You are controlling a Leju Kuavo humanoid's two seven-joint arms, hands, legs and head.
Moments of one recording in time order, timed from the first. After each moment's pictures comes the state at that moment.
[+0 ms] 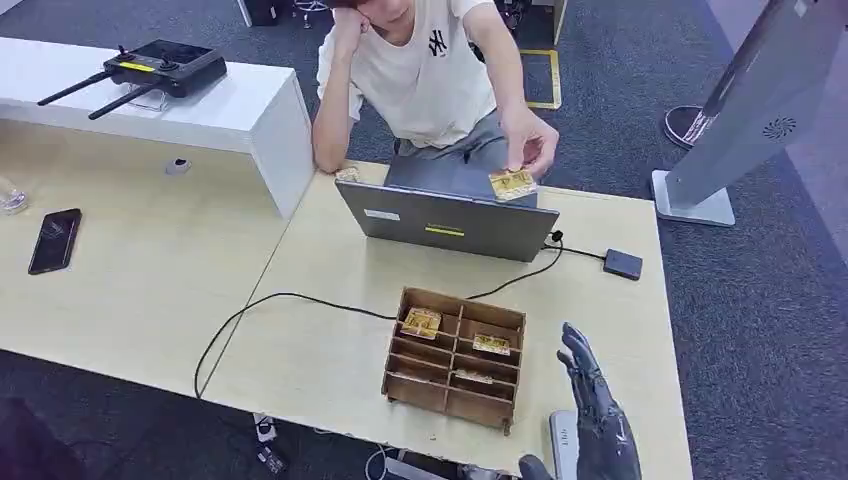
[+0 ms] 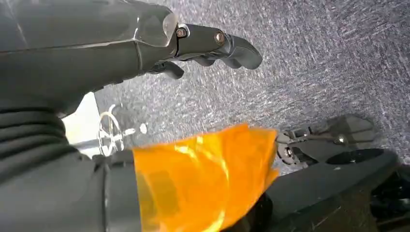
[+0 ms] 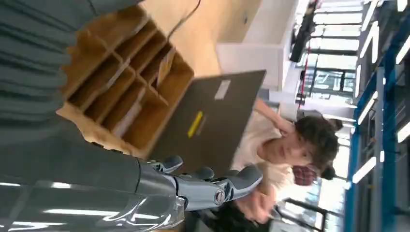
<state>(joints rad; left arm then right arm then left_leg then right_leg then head) 0.00 -0.15 0.24 -0.21 -0.73 0.11 0.10 0.16 -0.24 0.65 -1.83 0.16 -0.38 -0.33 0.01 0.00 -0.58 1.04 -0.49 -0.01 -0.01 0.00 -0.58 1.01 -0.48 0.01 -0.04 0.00</state>
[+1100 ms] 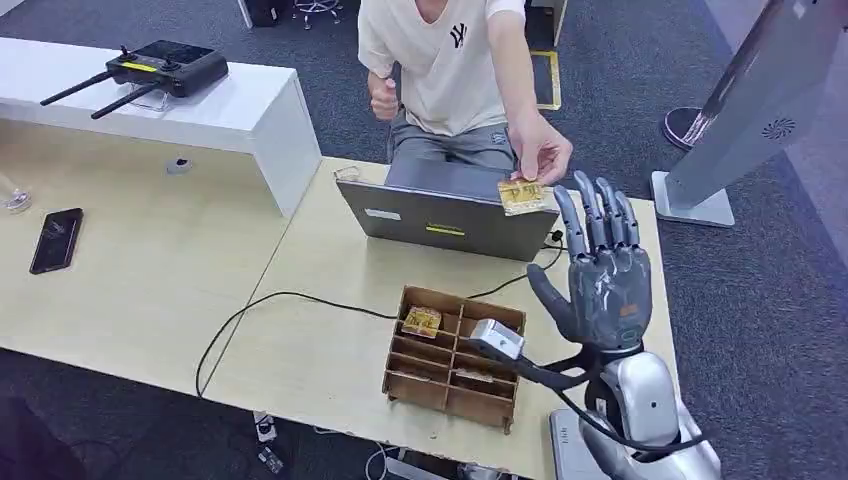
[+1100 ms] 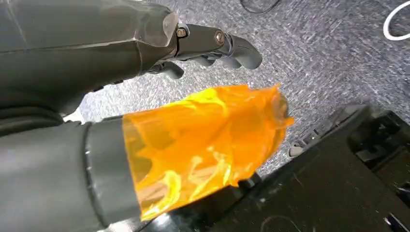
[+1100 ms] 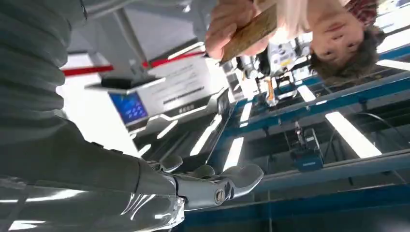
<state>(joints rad) -0.08 -0.12 0.05 -0.21 -0.91 -0.03 0.16 -0.40 -0.13 0.60 -1.40 1.28 -0.54 0.09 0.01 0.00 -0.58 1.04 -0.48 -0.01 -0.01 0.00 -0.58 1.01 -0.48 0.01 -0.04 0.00</state>
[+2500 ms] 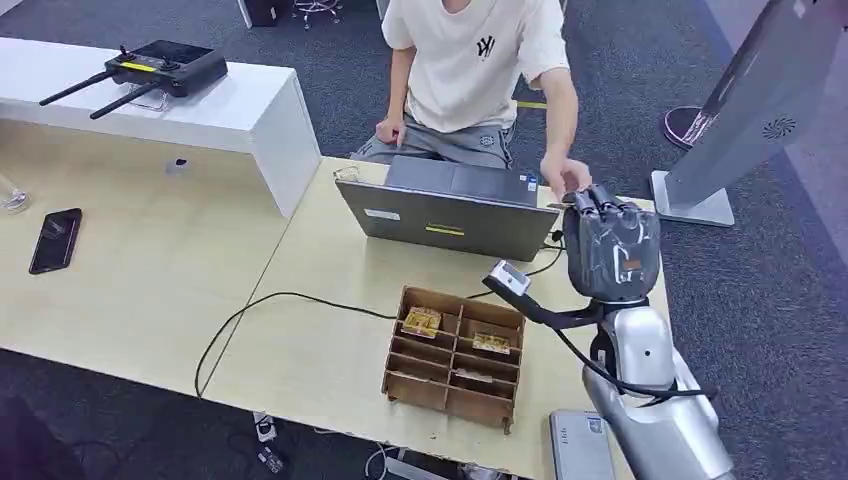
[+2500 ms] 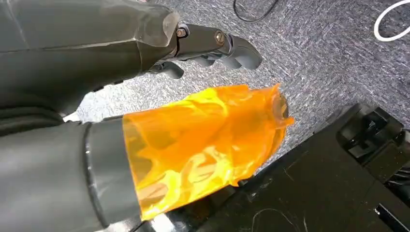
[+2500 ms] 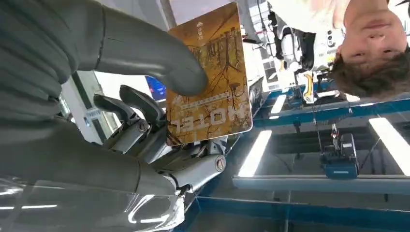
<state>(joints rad) -0.09 -0.13 0.01 -0.21 -0.92 -0.04 0.18 -0.50 -0.07 0.52 -1.19 1.36 -0.54 0.14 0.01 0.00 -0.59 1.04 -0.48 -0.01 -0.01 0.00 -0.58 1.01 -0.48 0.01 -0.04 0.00</state>
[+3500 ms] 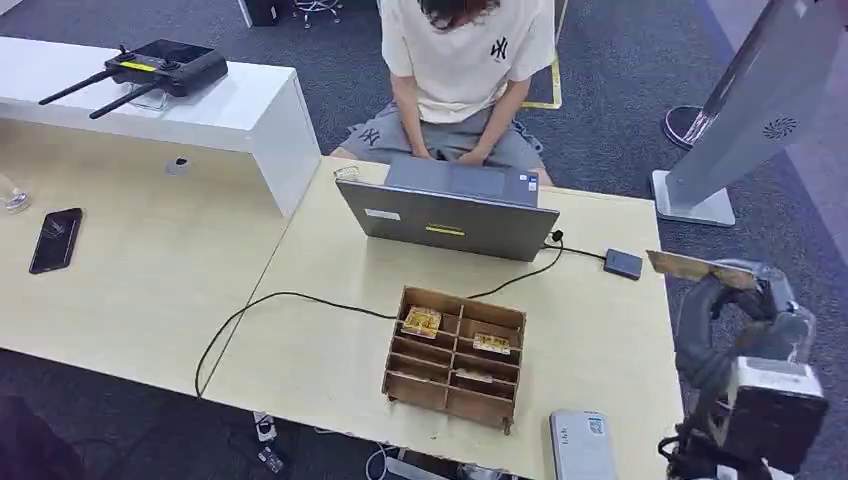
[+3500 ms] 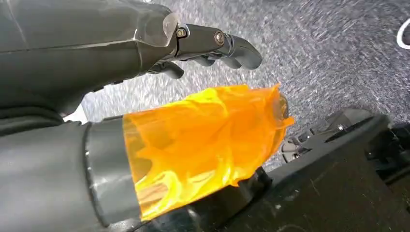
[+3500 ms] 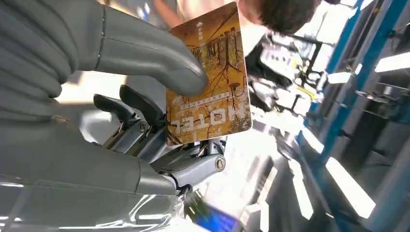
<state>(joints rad) -0.01 -0.13 0.08 -0.21 -0.78 0.07 0.11 0.02 -0.02 0.21 -1.86 0.35 -0.46 -0.17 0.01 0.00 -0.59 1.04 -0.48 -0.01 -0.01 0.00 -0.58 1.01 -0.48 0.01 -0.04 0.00</state>
